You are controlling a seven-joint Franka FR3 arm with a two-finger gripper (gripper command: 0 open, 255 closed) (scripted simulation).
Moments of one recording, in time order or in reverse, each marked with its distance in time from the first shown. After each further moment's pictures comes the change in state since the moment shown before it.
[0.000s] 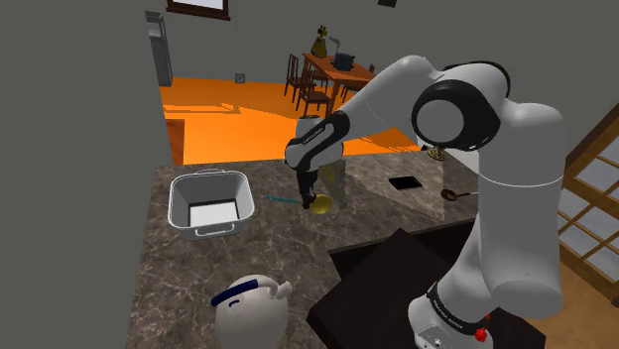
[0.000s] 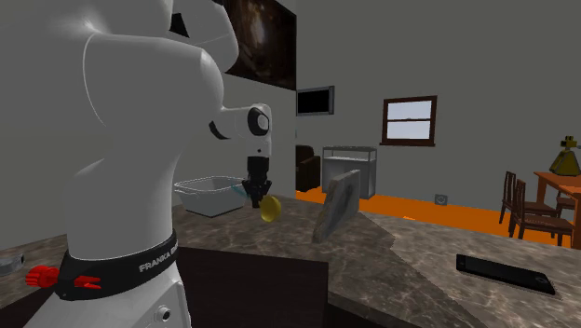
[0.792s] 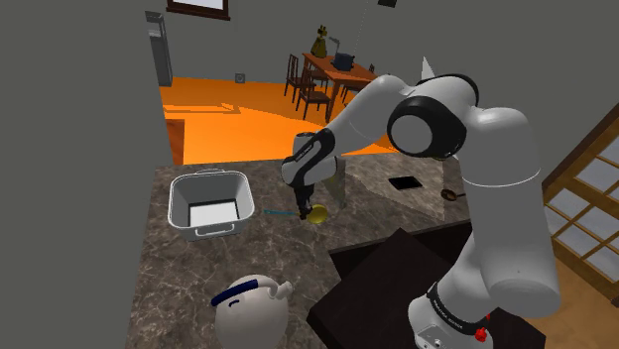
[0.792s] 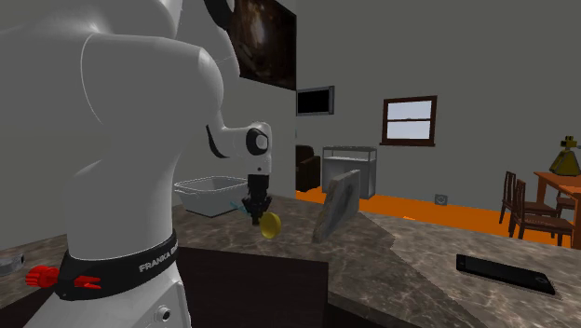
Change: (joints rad) arm -0.039 0.140 0.054 0.032 0.066 0.109 -0.041
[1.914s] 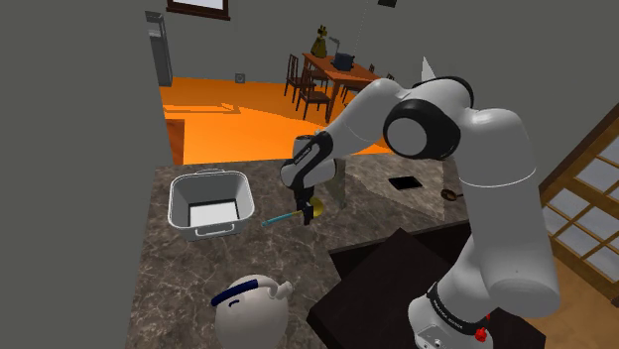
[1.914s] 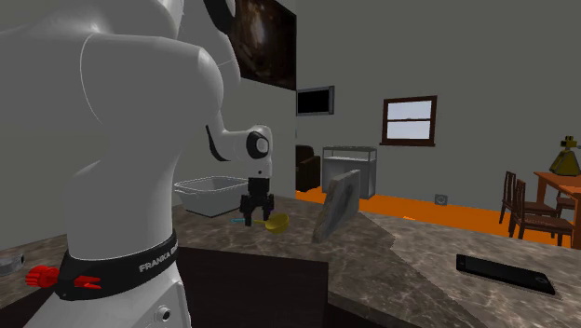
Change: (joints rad) arm -0.008 0.026 0.007 0.009 0.008 0.011 -0.005
